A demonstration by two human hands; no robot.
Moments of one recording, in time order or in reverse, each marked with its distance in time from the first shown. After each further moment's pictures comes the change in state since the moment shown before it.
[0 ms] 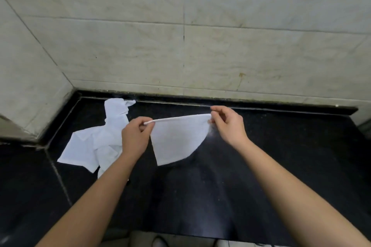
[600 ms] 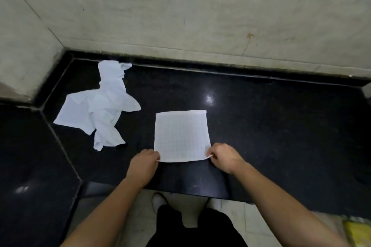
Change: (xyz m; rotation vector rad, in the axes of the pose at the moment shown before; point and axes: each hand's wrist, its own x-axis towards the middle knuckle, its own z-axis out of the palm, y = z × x) left_hand -0.149 -0.121 0.047 0.615 -0.478 0.294; right_hand -0.120 0.124 0.025 -0.736 -0.836 0.071
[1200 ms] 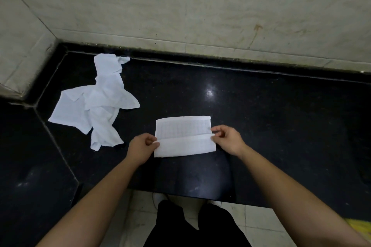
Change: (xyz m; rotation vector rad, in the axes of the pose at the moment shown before) left_hand 0.047 -0.012 -0.016 -0.613 -0.116 -0.532; right_hand 0.034 0.016 -0.014 0.777 0.209 0.234
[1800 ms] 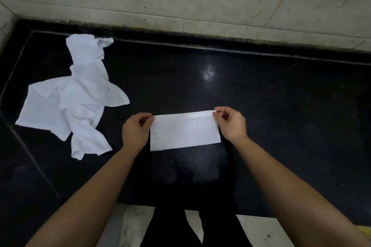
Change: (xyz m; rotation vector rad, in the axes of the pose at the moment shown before) left_hand 0.088 0.006 0.019 -0.037 0.216 0.041; right_hand 0.074 -0.010 0.023 0.088 0.328 0.097
